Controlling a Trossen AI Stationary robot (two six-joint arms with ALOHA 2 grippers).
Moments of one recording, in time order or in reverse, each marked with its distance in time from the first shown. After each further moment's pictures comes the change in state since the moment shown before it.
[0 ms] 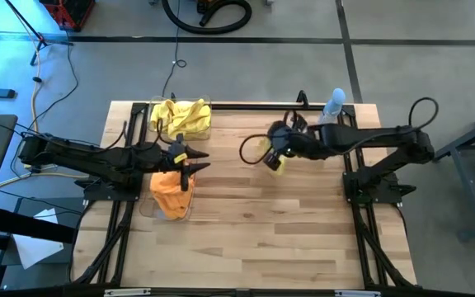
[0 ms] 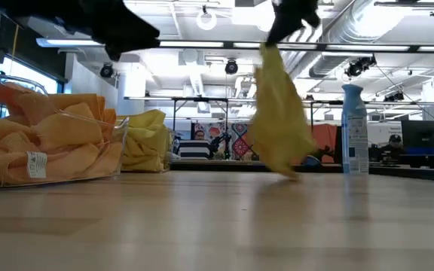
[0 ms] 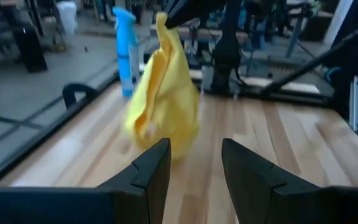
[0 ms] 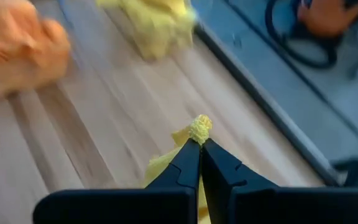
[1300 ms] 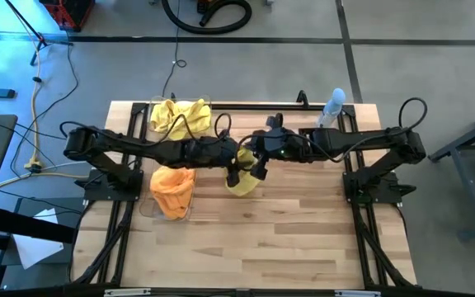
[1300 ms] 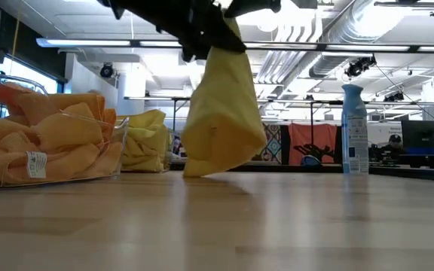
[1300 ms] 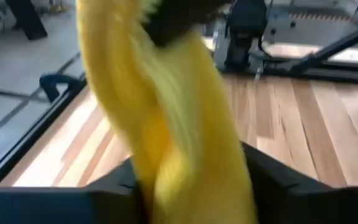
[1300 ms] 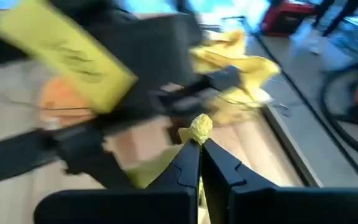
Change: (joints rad) left arm 0.065 0.647 0.550 -0.104 0.027 0.045; right arm 0.044 0.089 0.073 0.279 -0.145 -0.278
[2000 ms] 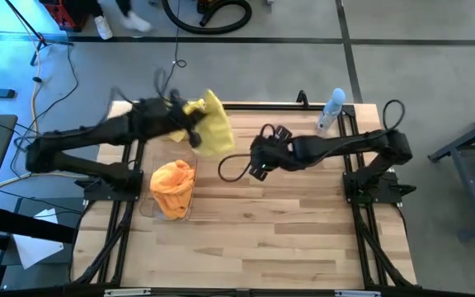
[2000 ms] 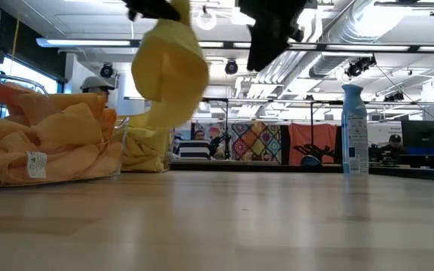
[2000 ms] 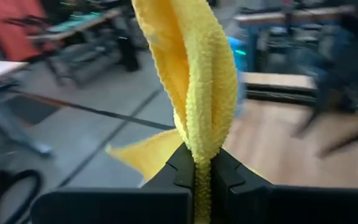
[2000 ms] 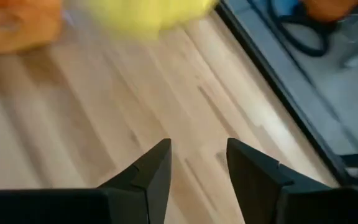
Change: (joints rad) left arm 0.231 -0.470 0.005 -0.339 -0.090 0.184; right arm 0.013 0.134 0.000 -0.323 0.185 0.335
